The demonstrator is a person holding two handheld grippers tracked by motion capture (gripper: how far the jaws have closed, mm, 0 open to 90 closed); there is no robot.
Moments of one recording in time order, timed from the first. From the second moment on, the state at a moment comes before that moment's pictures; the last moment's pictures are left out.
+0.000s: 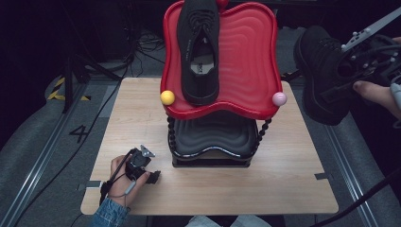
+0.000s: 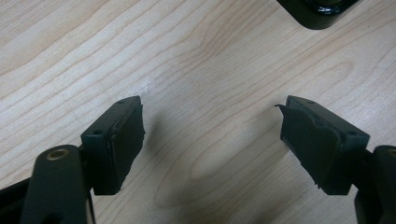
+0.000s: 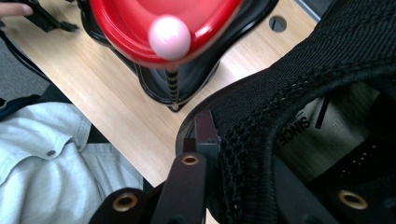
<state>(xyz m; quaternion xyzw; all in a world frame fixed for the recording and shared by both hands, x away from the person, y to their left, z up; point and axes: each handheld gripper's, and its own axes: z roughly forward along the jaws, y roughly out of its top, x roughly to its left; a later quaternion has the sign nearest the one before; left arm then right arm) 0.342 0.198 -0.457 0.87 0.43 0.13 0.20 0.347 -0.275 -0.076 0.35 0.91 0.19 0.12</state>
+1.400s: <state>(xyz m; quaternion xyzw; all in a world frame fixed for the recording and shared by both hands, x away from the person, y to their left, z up) 0.328 0.201 -0.452 0.87 0.42 0.15 0.20 0.361 -0.152 -0.034 0.26 0.93 0.19 0.17</state>
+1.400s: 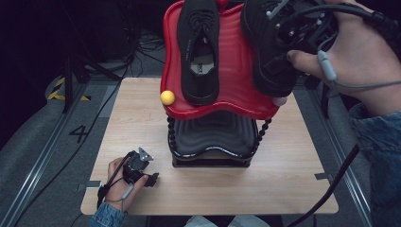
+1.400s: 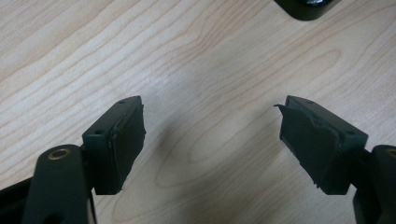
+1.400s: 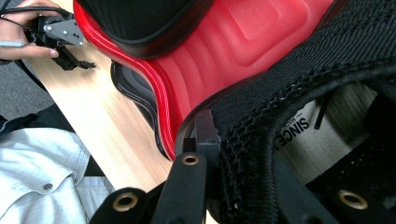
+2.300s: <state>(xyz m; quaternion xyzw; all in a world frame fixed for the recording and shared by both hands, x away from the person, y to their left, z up) 0.324 0.204 -0.455 0.87 0.43 0.15 0.19 0.381 -0.109 -0.064 0.22 0.94 0.19 0.16</state>
